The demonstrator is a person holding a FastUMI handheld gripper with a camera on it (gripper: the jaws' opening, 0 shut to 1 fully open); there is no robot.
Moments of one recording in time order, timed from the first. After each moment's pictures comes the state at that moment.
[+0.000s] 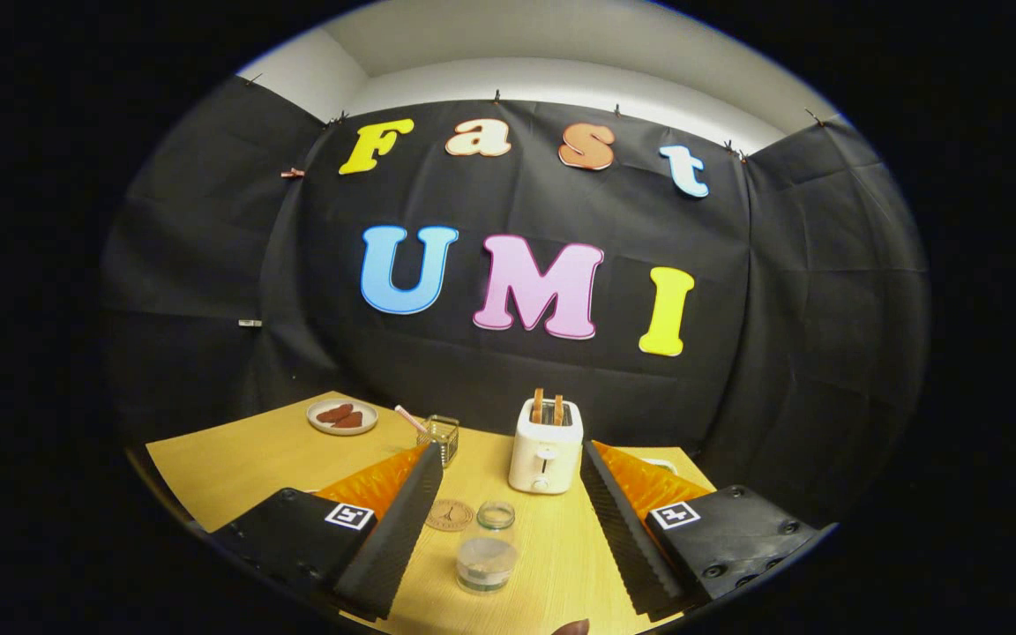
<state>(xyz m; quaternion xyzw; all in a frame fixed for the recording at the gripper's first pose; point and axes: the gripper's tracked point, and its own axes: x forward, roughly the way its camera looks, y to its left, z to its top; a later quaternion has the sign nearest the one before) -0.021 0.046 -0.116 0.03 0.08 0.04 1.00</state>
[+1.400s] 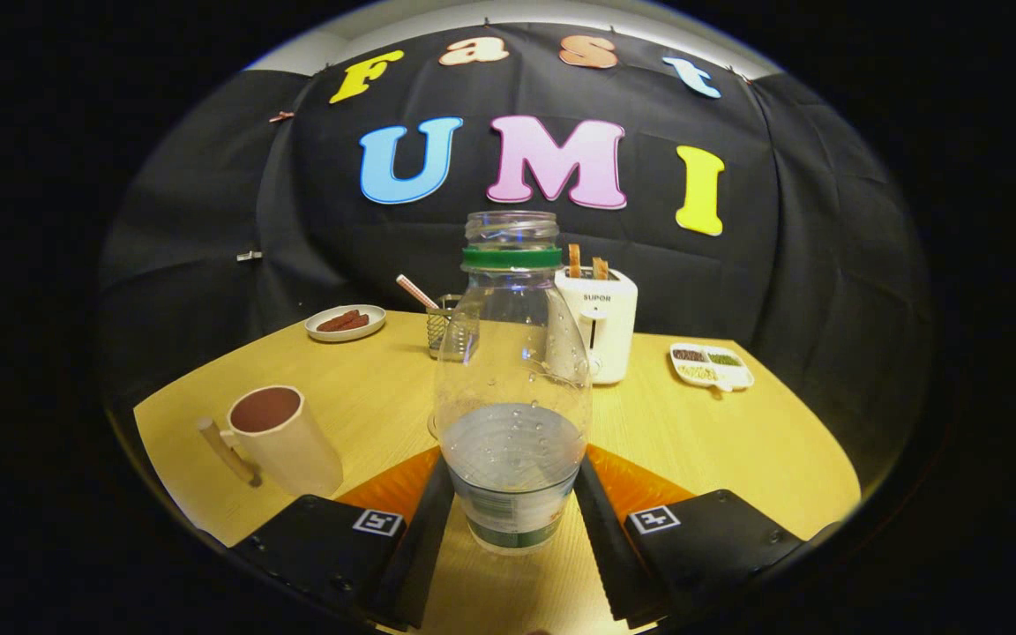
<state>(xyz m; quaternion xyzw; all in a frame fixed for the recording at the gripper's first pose) 0.010 0.092 -0.273 0.04 0.20 0.08 0.98</state>
